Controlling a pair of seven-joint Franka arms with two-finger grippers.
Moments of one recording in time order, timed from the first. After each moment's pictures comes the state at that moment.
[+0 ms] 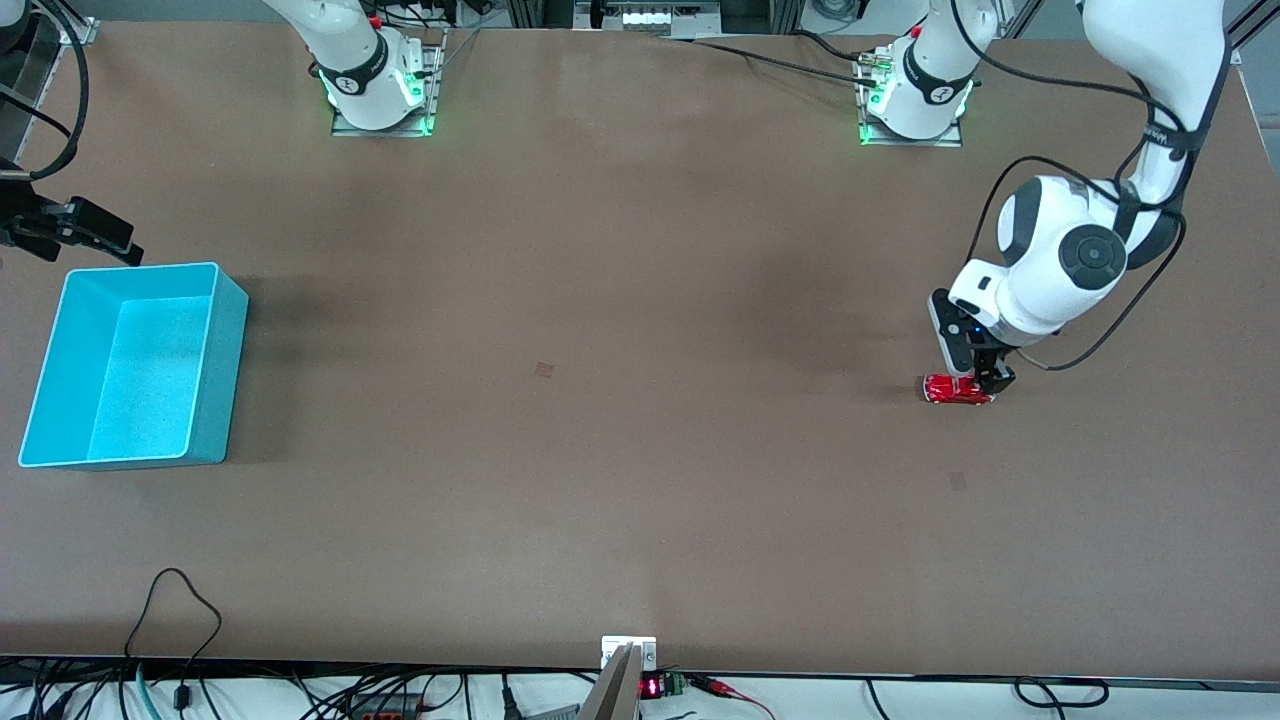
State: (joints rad) left arm 0.06 0.32 -0.08 -2.24 0.10 2.55 1.29; right arm 0.03 -0.02 -0.13 -1.71 0.00 1.69 -0.05
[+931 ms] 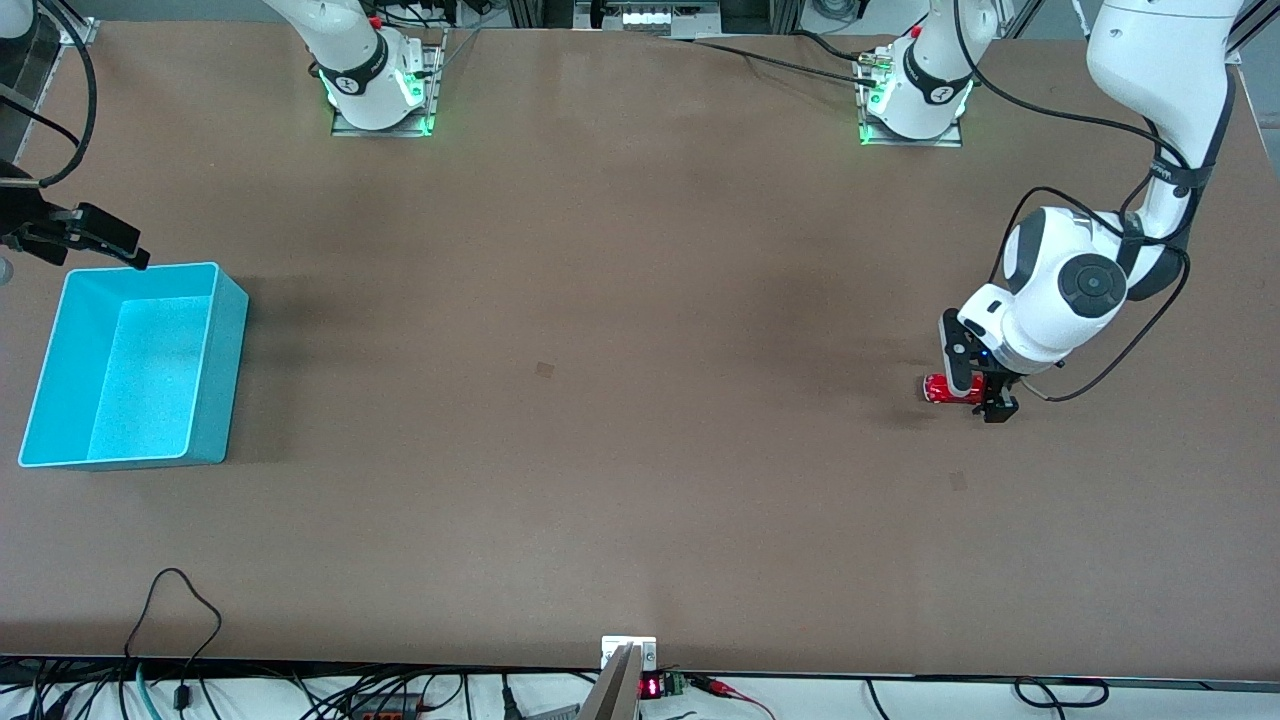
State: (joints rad) left arm 0.09 0.40 -0.08 -2.14 0.21 2.56 1.39; right arm 0.03 -0.01 -0.13 -1.71 0.00 1.69 -0.05
